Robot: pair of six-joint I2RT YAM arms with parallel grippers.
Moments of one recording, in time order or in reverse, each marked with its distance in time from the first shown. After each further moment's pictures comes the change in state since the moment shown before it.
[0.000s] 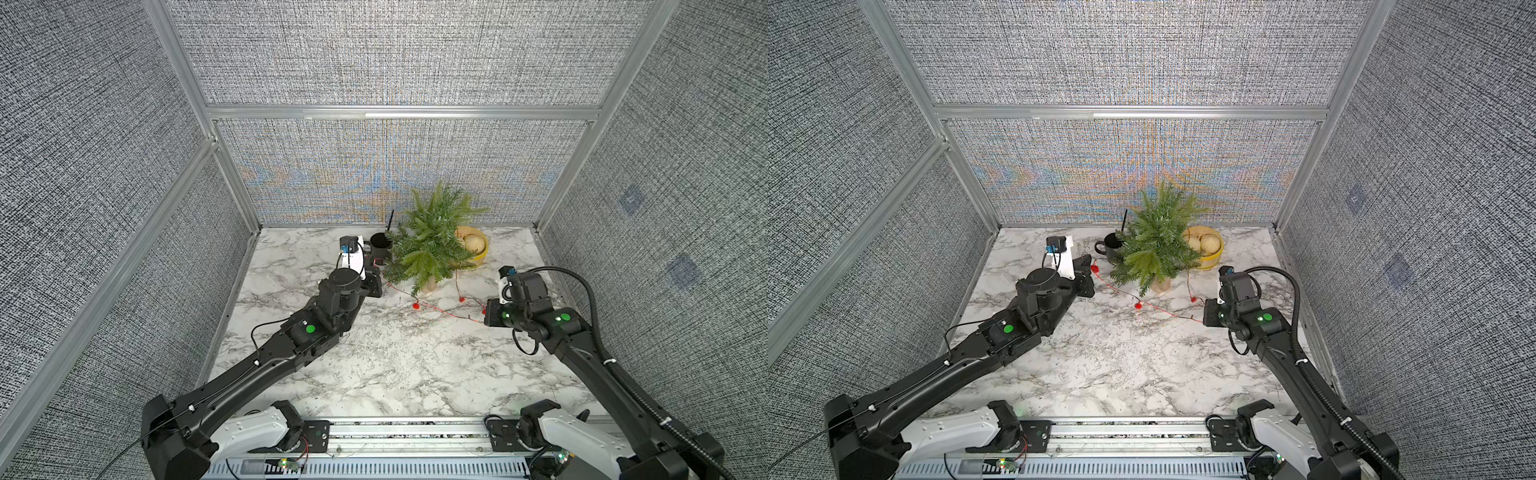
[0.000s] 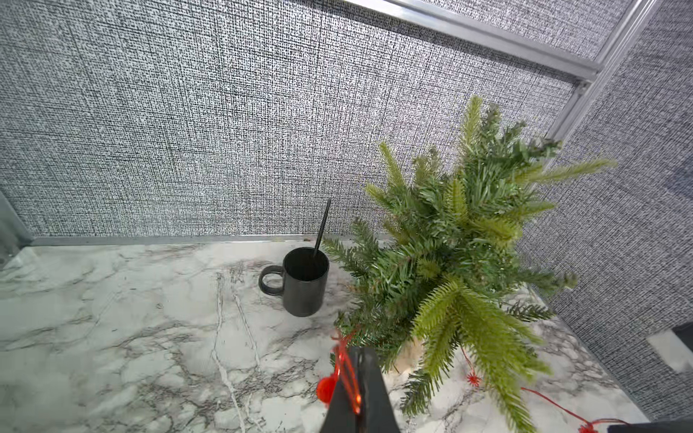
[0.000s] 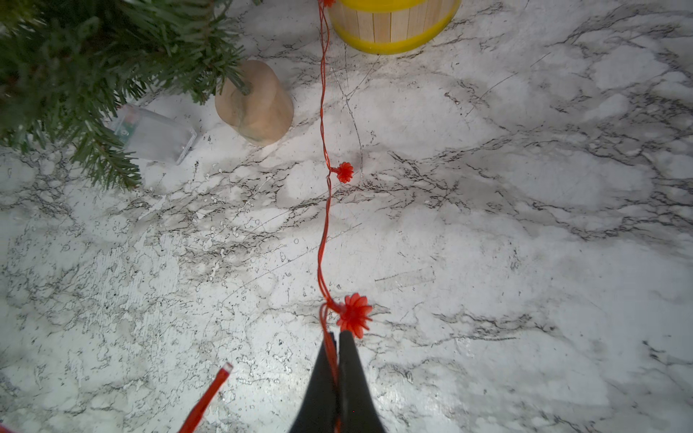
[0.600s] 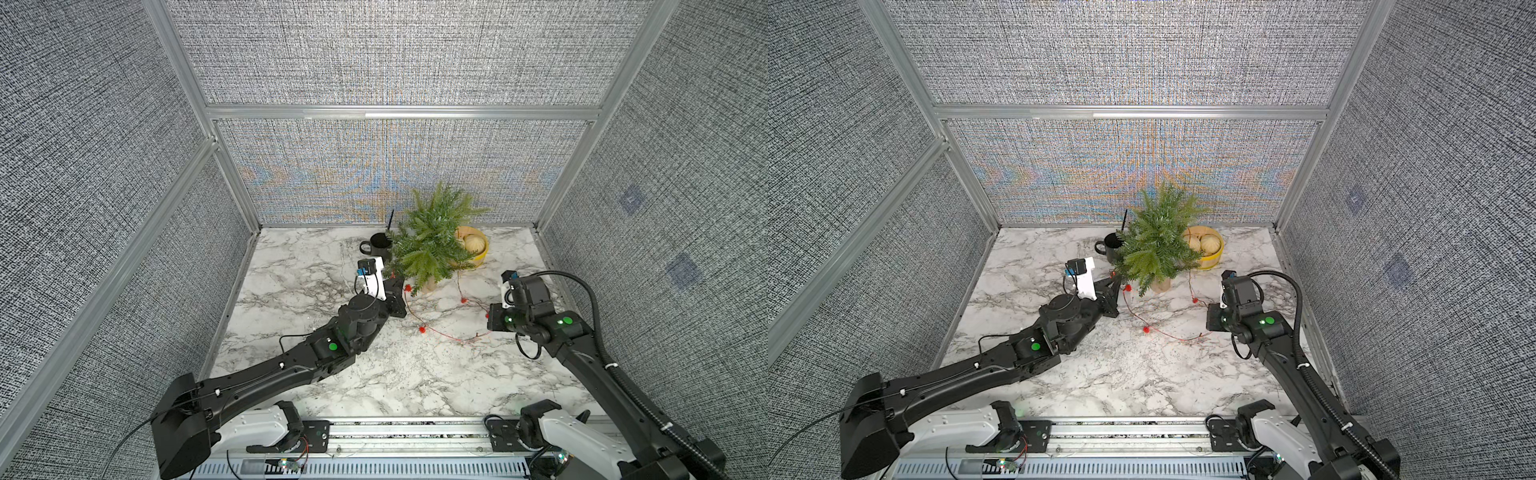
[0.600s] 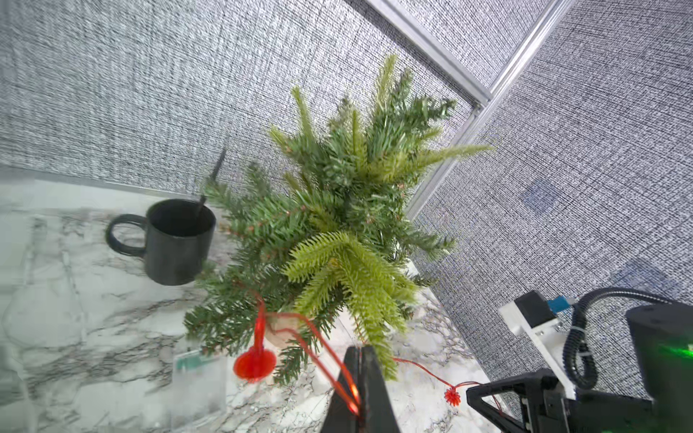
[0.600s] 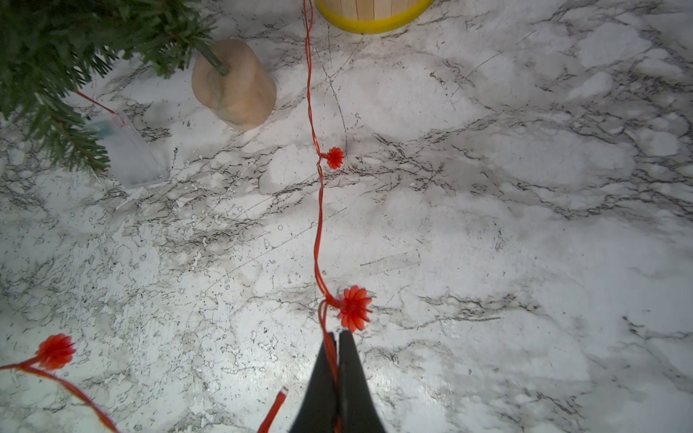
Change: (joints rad) left arm -0.185 0.014 -0.189 0.307 0.011 -0.233; right arm -0.018 -0.028 -0.023 -0.028 0.010 -0.012
